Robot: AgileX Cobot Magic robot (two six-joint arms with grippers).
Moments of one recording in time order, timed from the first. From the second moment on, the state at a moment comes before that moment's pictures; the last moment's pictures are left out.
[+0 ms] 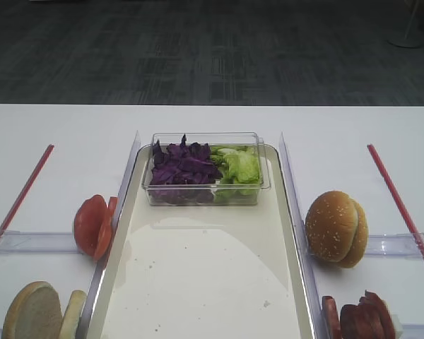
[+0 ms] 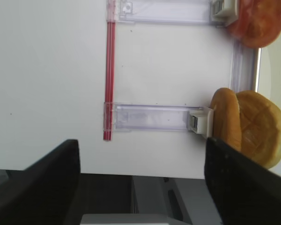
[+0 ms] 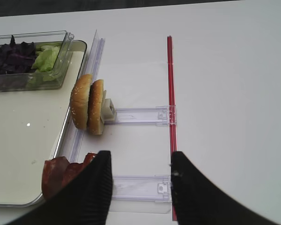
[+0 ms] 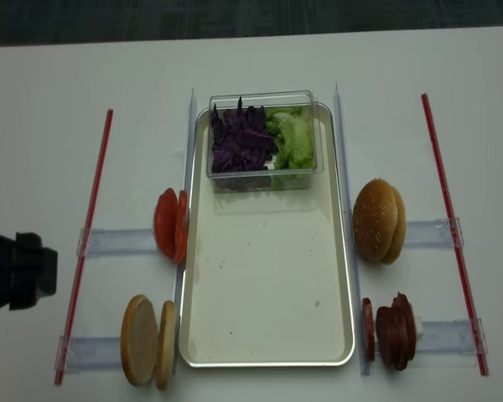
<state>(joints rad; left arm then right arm) -0.02 0.93 -0.82 0.00 1.24 -0.10 -0.01 -0.02 -0.49 0.09 1.11 0.04</state>
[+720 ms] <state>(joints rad) -0.02 1.22 -0.92 -0.02 1.23 -0.08 -0.01 -0.02 -0.49 0.09 1.11 0.04</state>
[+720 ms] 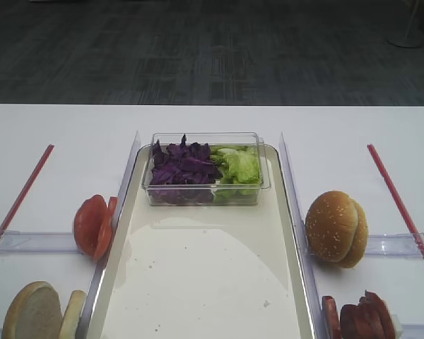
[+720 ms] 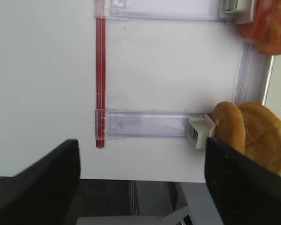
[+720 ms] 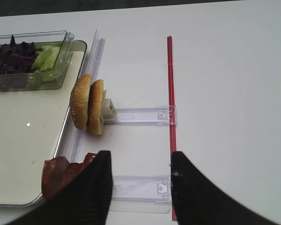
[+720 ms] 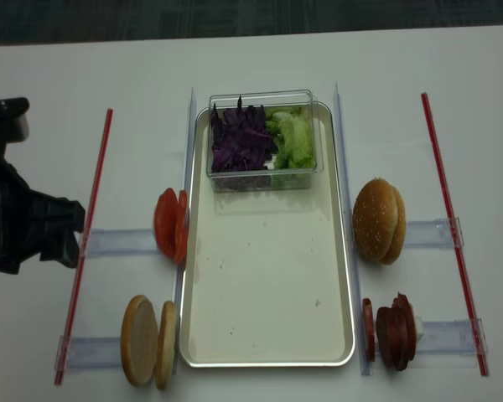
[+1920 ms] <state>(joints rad) -0.37 1.30 -0.94 -0.07 1.23 -0.26 -0.01 -0.02 -0.49 0.09 1.11 0.03</state>
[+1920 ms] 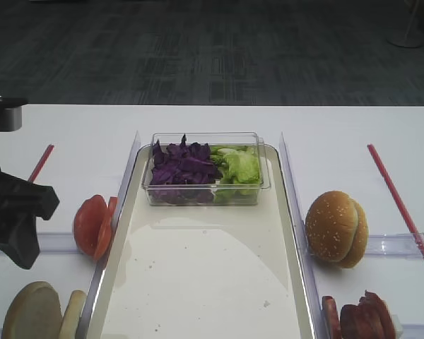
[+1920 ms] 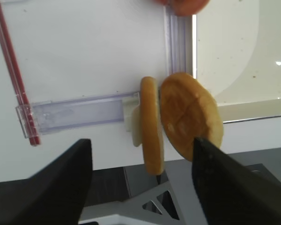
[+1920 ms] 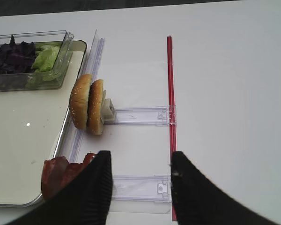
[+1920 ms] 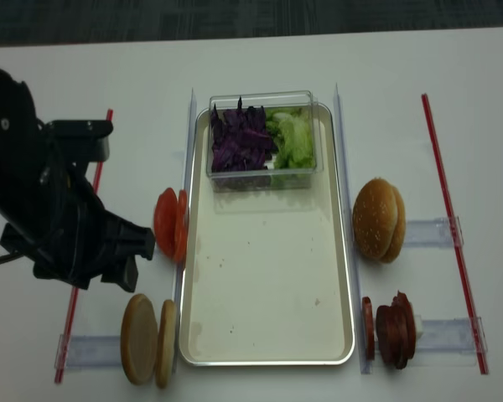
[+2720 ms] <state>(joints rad) -0.67 1.31 -0.97 -0.01 1.22 -0.55 -0.01 -0.02 -0.49 0.09 1.11 0.03</state>
